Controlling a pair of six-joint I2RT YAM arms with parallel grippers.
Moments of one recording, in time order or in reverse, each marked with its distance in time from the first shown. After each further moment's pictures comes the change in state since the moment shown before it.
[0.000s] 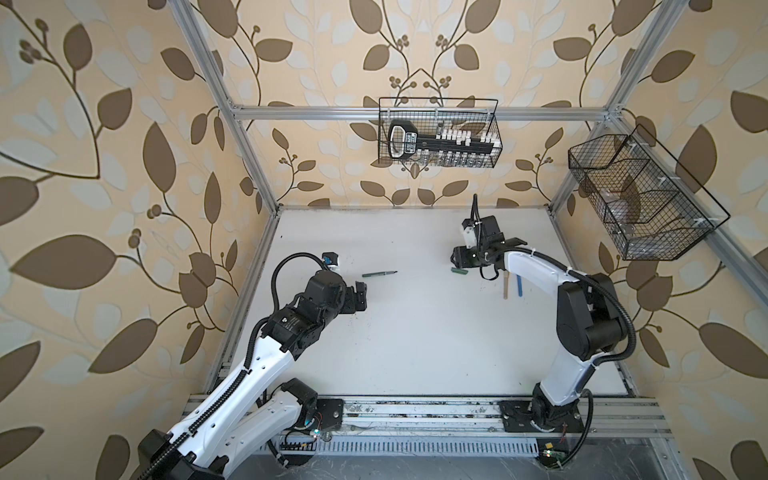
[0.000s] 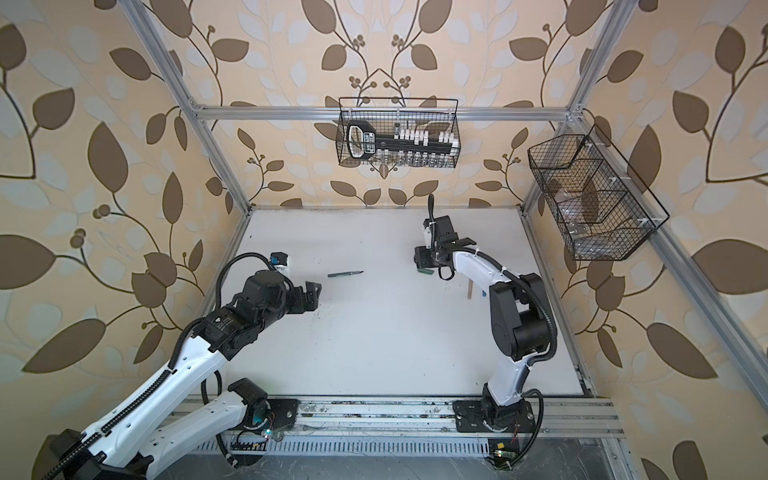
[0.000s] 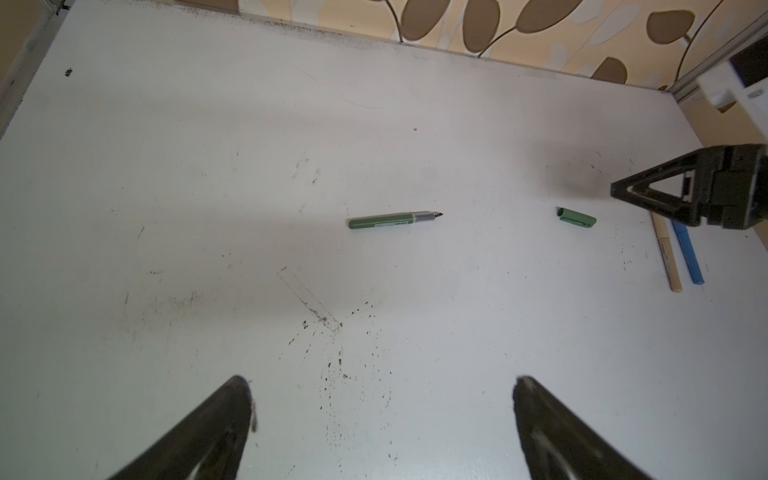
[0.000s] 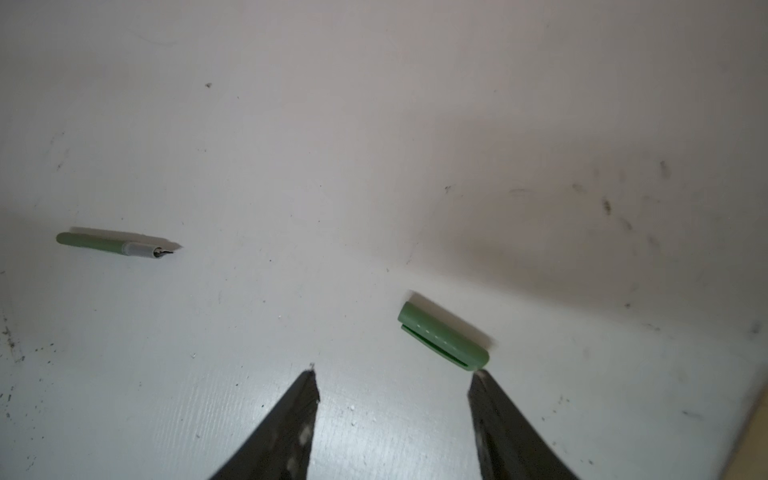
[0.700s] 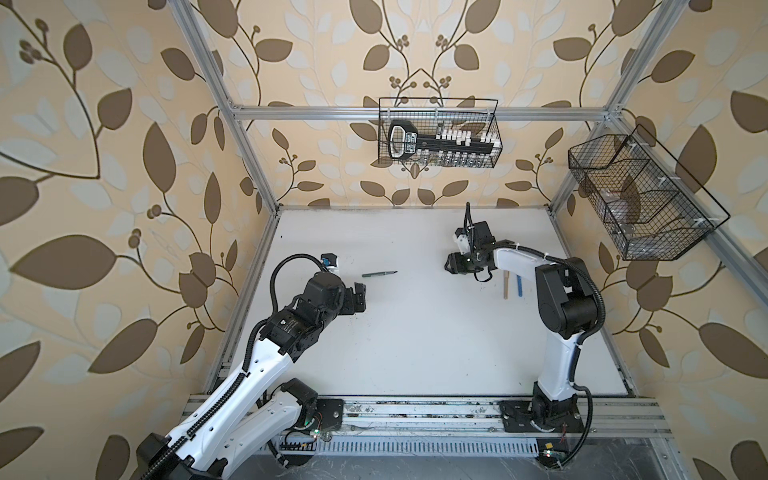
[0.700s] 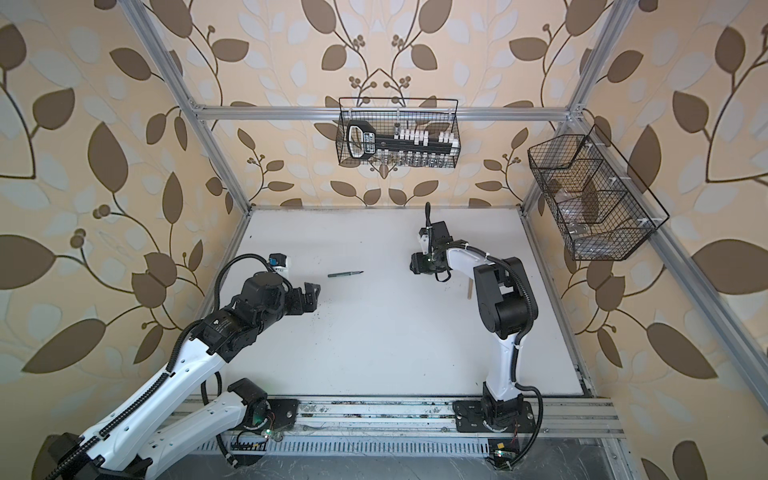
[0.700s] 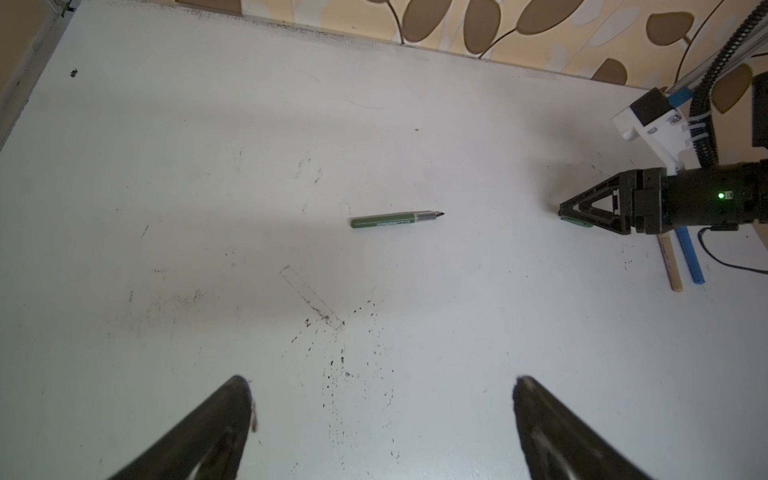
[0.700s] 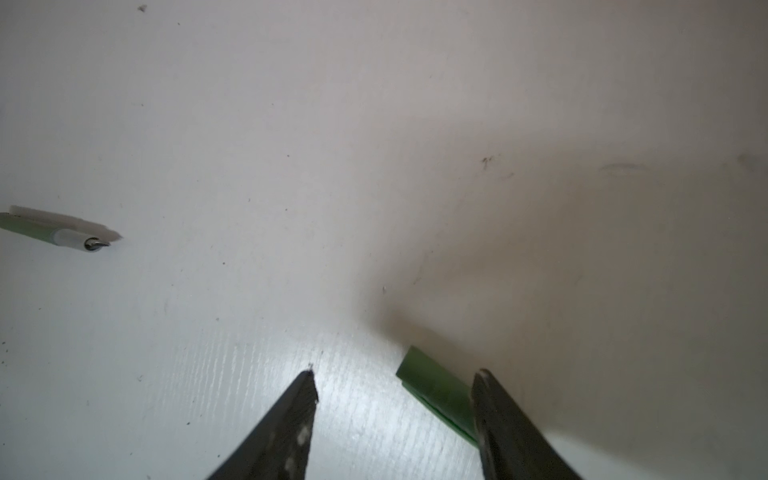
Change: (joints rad) left arm 0.000 -0.017 -0.010 -0.004 -0.008 0.003; right arm -0.028 0.159 0.051 0.034 -0.108 -0.024
